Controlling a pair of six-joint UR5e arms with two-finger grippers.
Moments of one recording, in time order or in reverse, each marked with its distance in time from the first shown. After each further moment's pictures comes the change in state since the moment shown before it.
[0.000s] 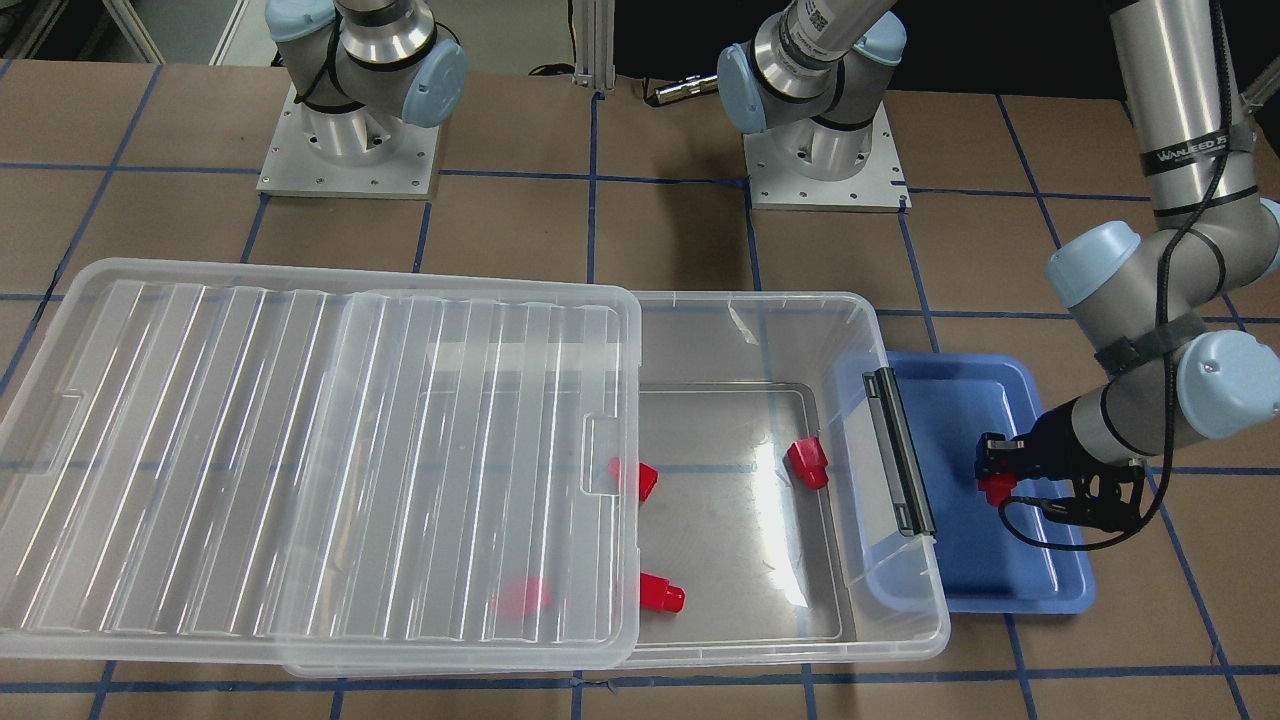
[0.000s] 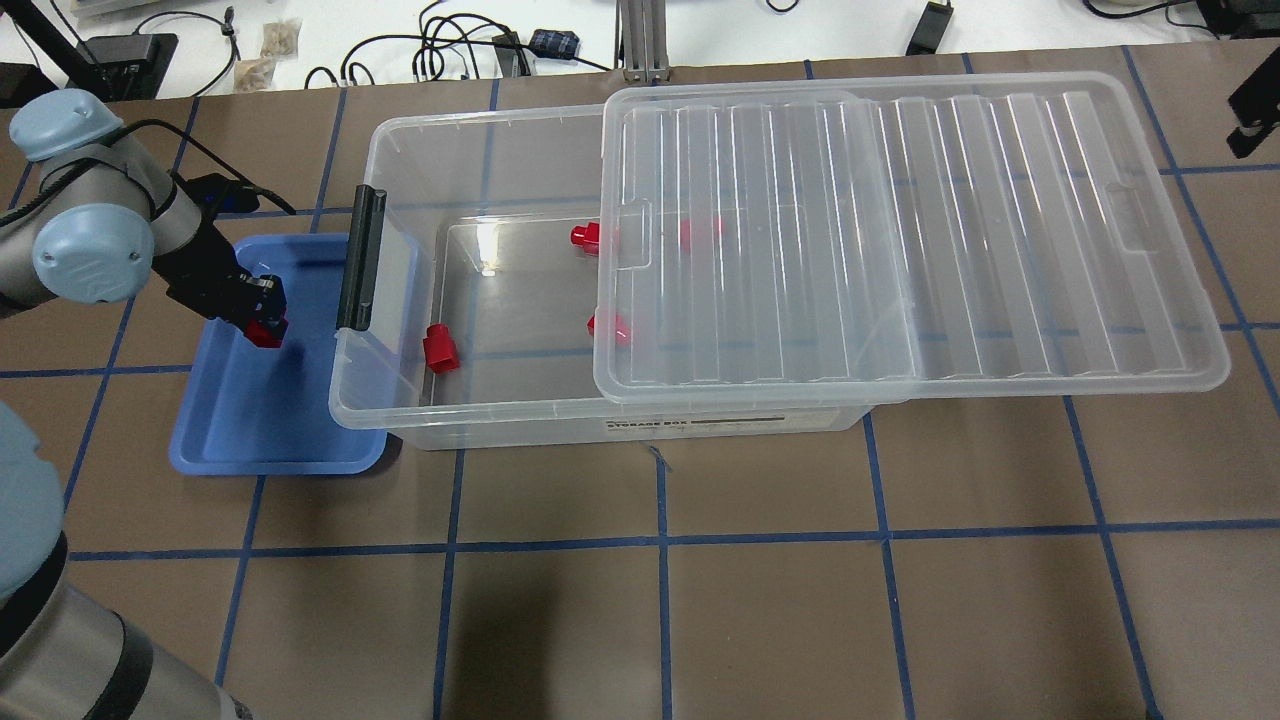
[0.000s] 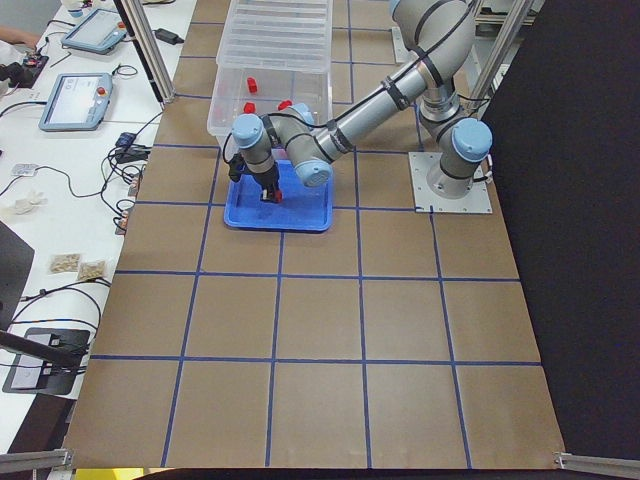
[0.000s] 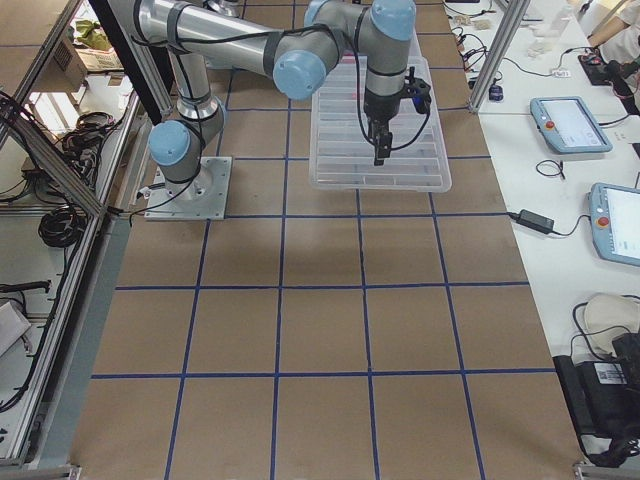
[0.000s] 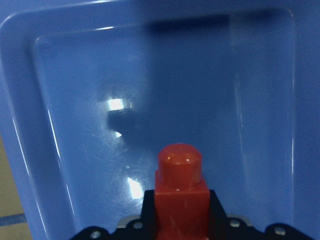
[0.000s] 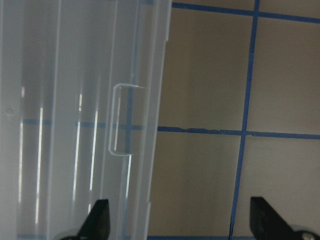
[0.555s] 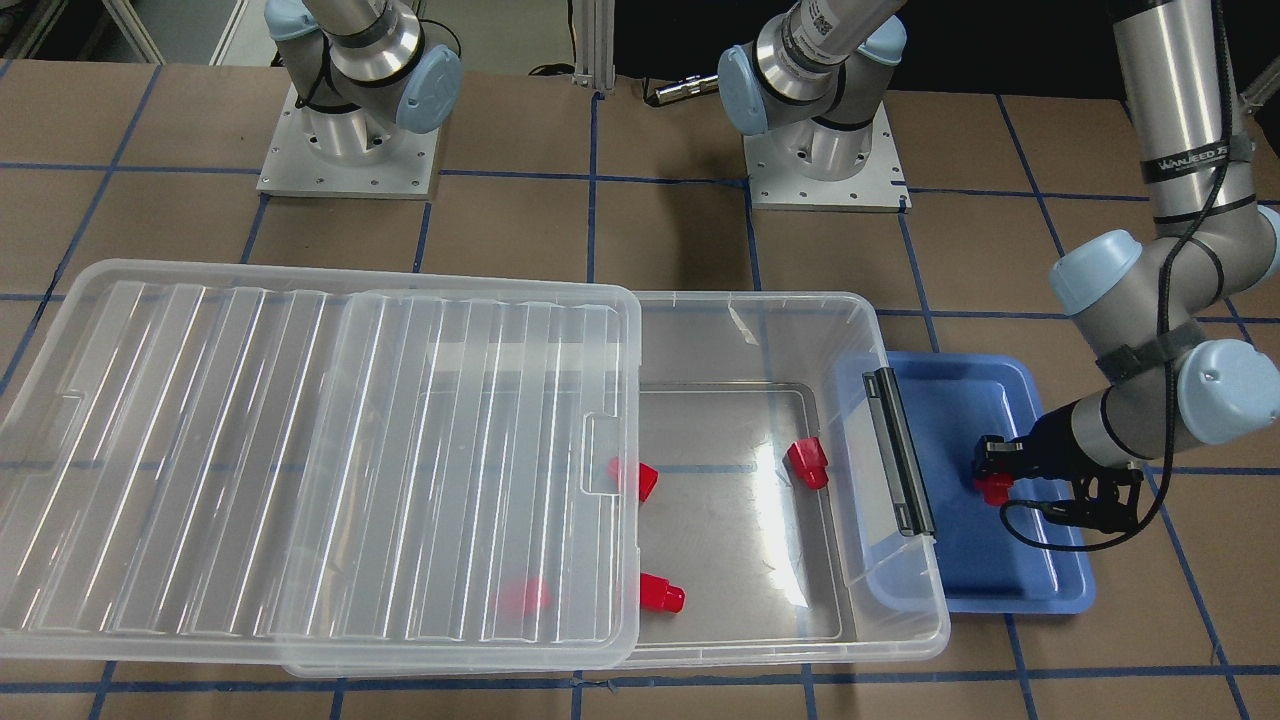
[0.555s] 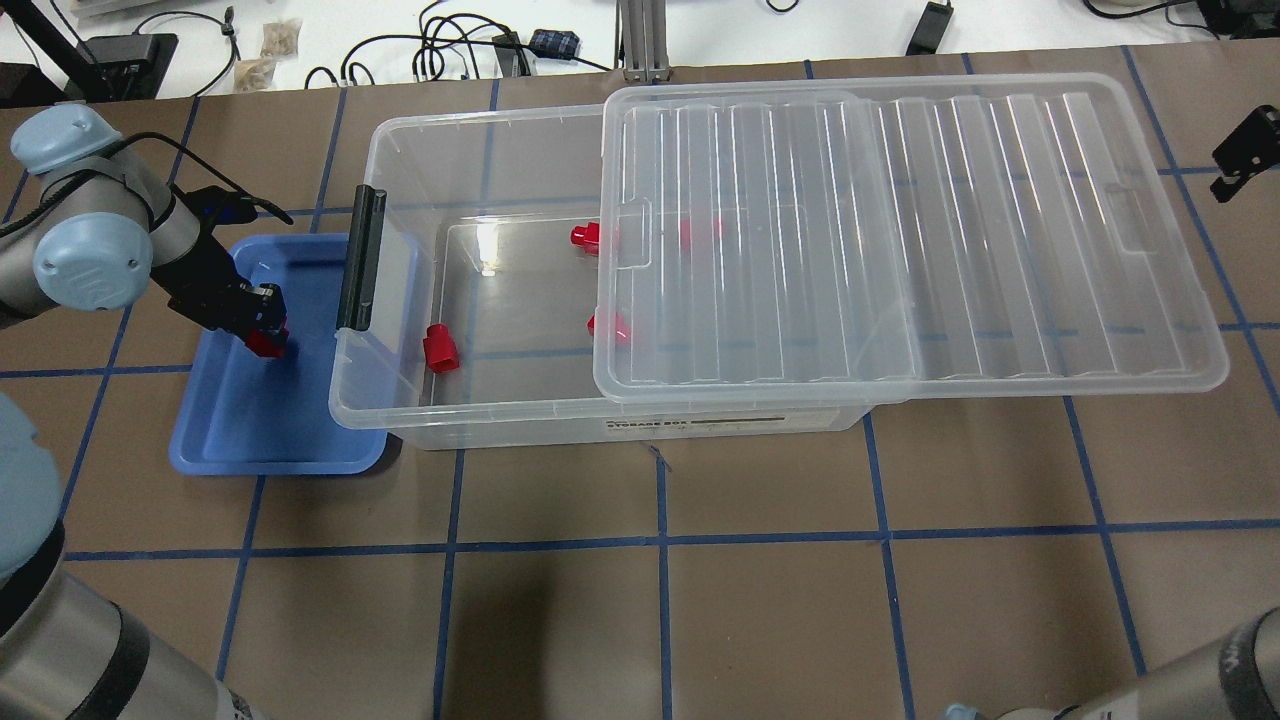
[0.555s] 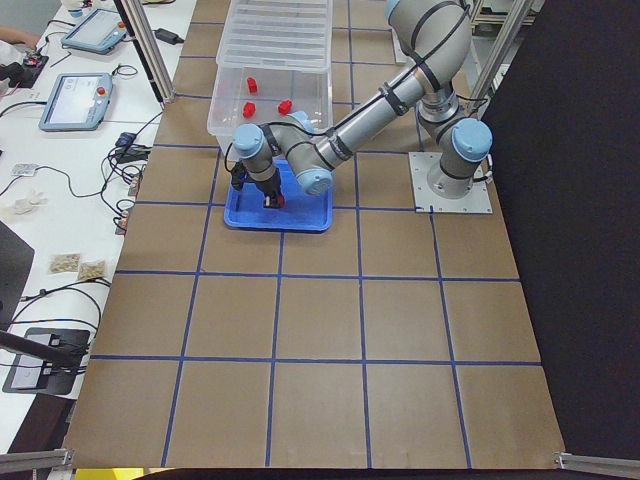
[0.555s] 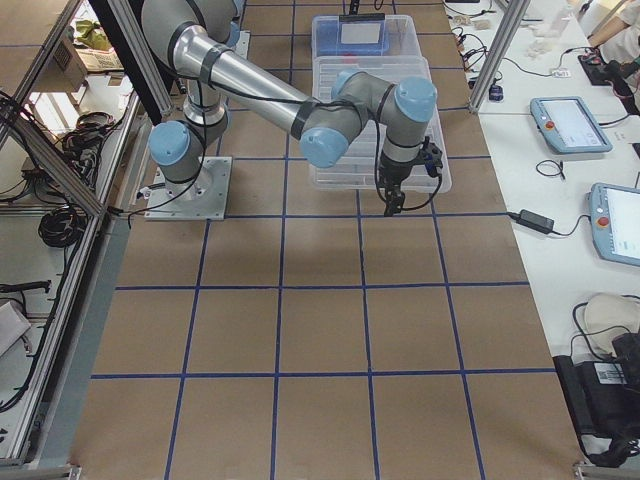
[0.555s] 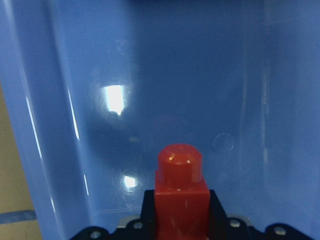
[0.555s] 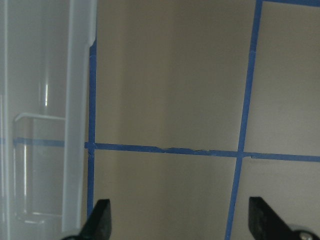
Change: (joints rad) left arm 0.008 -0.014 -0.005 0.001 -0.012 -0.008; right arm -0.045 0.174 0.013 -0.110 0.006 -0.047
